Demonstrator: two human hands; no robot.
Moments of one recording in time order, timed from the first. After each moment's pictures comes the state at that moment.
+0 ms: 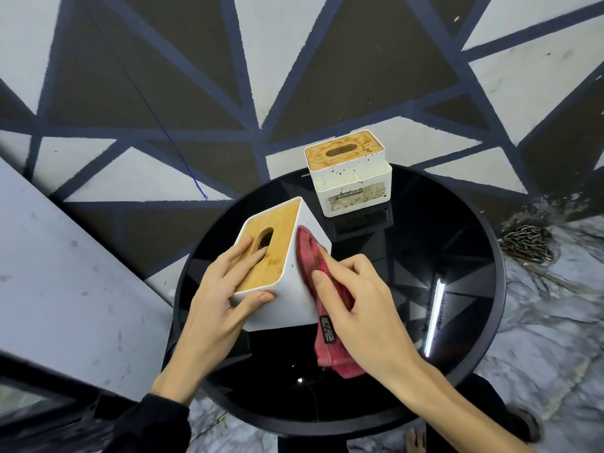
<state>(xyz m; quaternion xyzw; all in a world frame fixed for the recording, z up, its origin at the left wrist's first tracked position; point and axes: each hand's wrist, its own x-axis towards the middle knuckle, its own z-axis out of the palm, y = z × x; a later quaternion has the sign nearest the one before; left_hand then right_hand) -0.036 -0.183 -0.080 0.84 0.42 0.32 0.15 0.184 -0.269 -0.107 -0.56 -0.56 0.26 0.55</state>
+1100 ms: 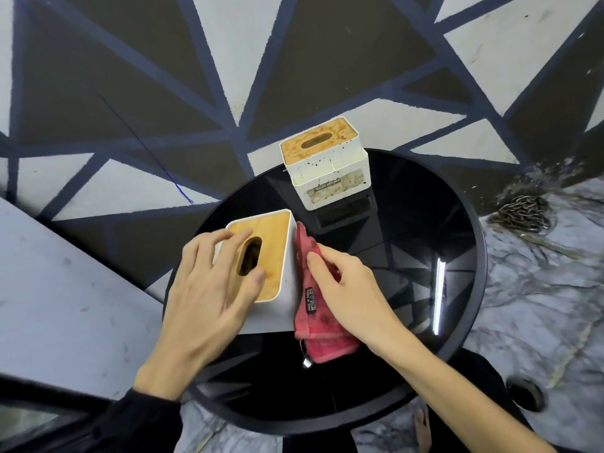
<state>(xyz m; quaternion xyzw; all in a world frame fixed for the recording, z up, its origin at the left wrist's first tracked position) -0.001 -0.197 -0.046 0.86 0.45 0.23 -0.03 0.206 -0.247 -0.117 -0.57 -0.48 0.39 0.54</state>
